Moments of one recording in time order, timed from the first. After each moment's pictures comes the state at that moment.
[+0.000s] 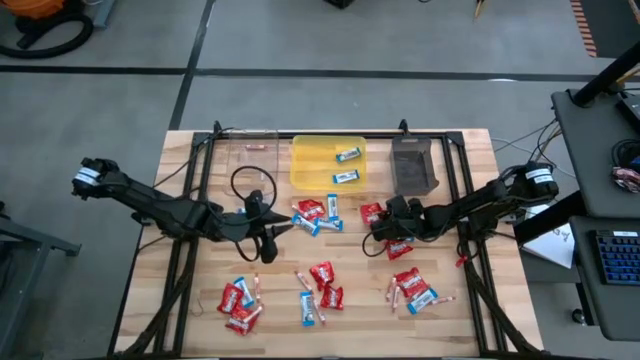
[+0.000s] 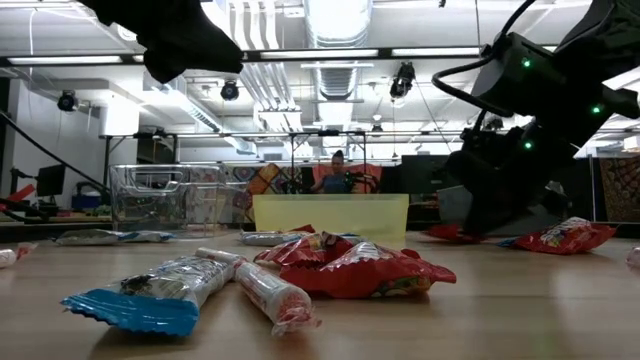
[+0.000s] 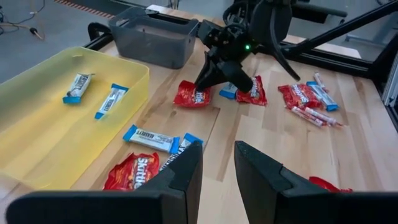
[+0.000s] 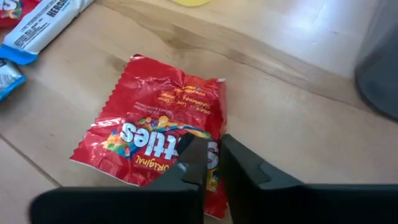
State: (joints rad) left arm -0.33 1.13 0.71 -0.07 -0.54 -0.41; right arm 0.13 1.52 0.47 -0.05 0.56 1.03
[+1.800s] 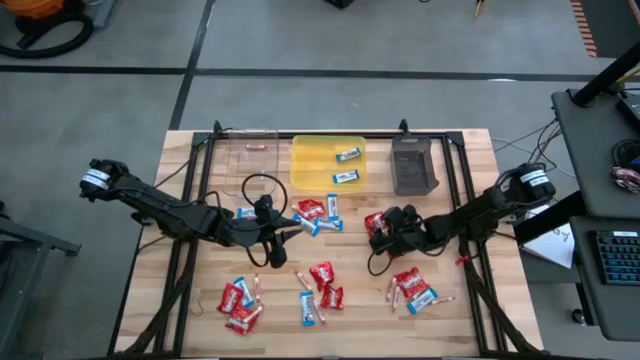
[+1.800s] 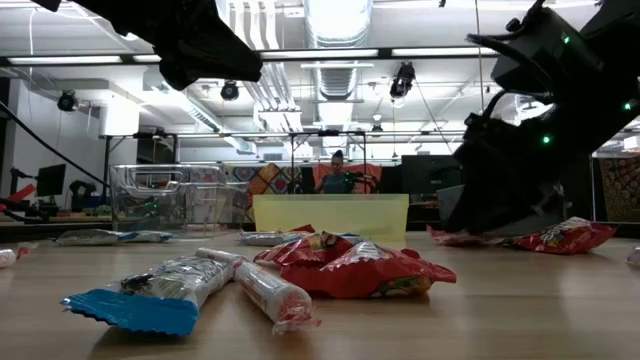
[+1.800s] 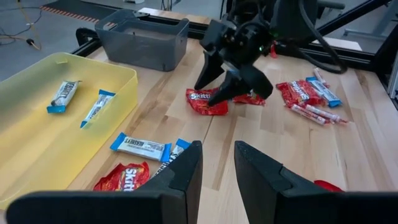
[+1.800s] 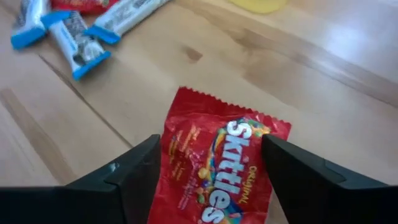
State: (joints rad) left arm -0.33 1.24 0.71 0.06 -0.54 -0.35; right arm 0.27 1.56 0.46 0.09 0.66 0.95
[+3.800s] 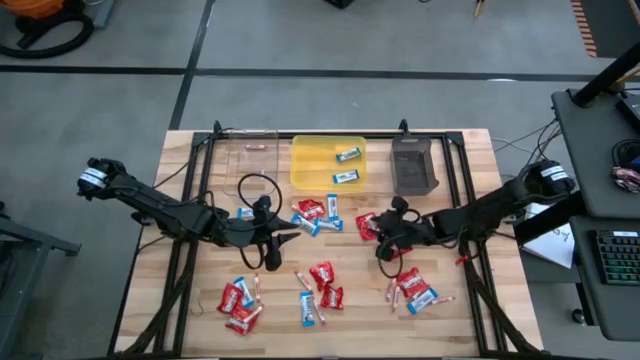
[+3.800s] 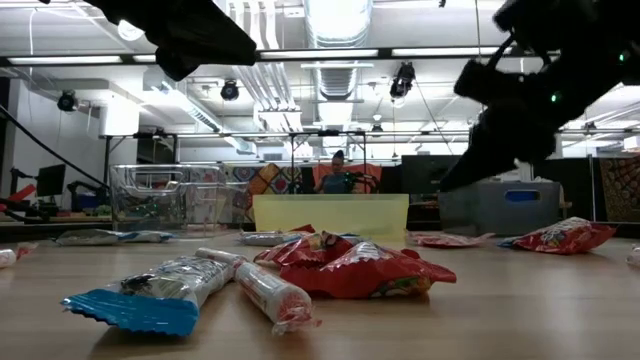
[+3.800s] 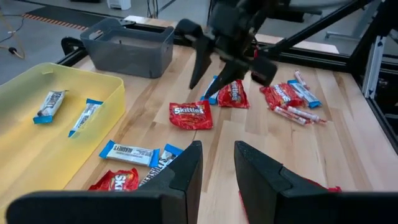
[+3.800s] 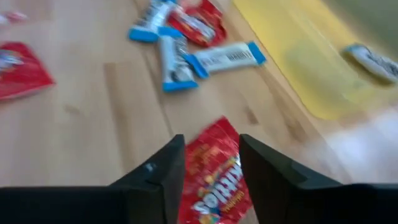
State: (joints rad) left arm -0.36 1.20 0.71 0.06 -0.51 -0.32; right arm 0.26 1.38 0.49 0.11 0.54 0.33
